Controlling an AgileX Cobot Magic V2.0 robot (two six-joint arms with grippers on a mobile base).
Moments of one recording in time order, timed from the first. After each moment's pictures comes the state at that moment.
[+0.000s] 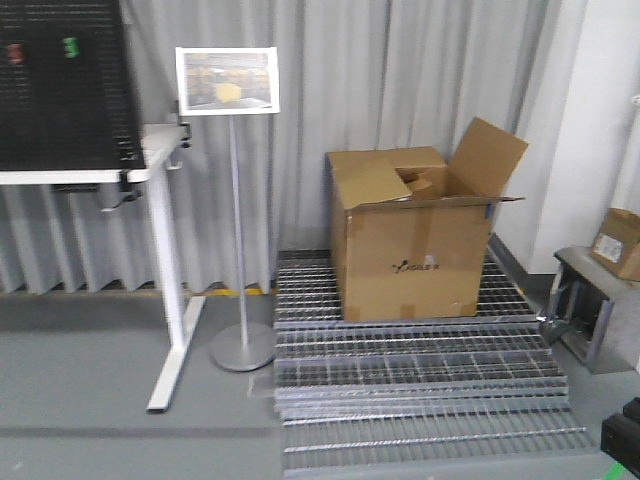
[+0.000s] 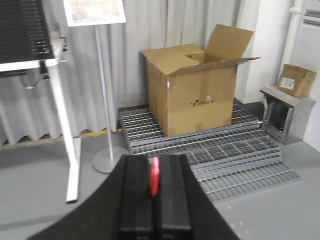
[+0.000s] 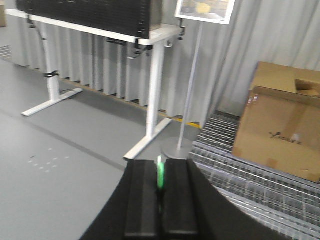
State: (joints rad) left arm -0.07 0.43 -0.50 -0.58 0.33 0.52; right arm 0.29 0.56 -0.61 0.59 0.36 -0.68
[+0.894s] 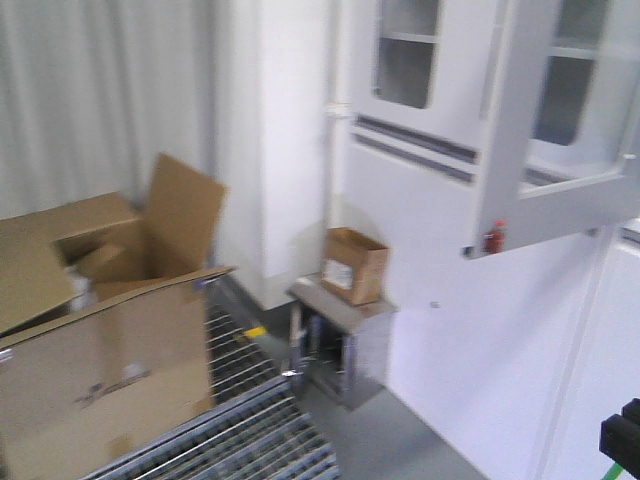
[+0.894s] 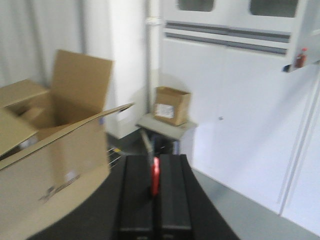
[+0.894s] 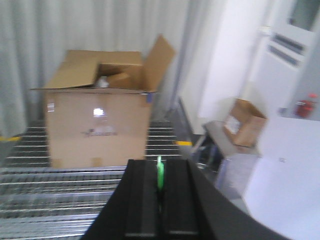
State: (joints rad) left arm -0.07 0.43 -0.50 -0.58 0.33 0.52; right arm 0.29 0.56 -0.61 0.59 0.37 -0.68
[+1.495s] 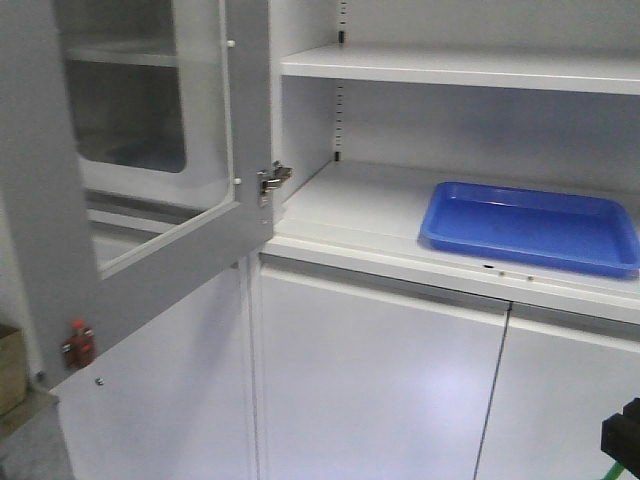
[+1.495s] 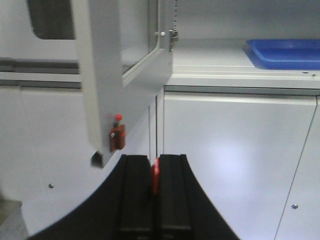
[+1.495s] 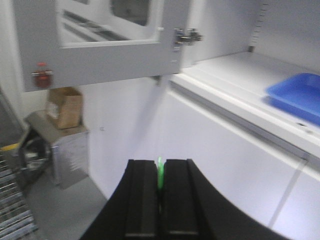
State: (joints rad) left arm -0.07 0.43 -0.50 -0.58 0.32 0.52; right arm 0.29 0.56 -0.61 0.59 0.37 -0.68
